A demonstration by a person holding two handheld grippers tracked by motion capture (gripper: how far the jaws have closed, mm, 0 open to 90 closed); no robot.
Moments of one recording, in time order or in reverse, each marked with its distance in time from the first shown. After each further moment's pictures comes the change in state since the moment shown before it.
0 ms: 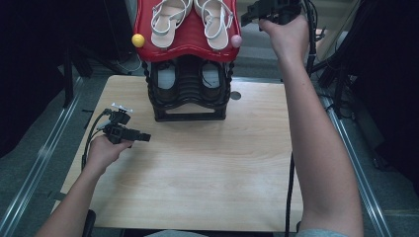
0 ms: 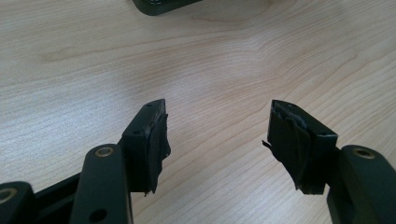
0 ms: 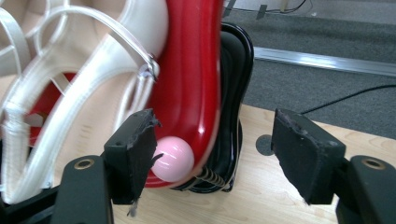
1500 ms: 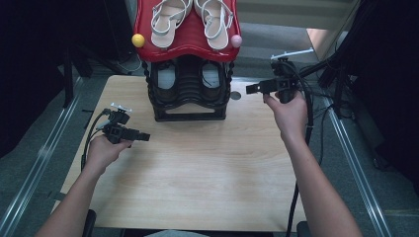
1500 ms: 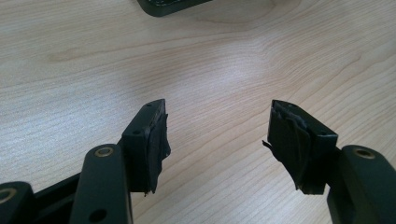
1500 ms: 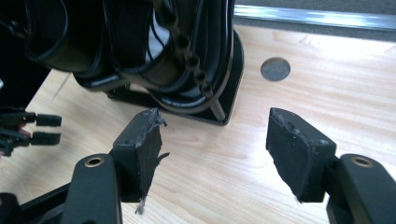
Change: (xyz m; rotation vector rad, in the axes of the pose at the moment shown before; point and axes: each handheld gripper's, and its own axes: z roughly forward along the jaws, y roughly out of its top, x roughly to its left) left arm 0.001 0.000 0.000 -0.009 0.007 -0.004; right arm -0.048 -0.156 0.049 0.056 0.054 -0.005
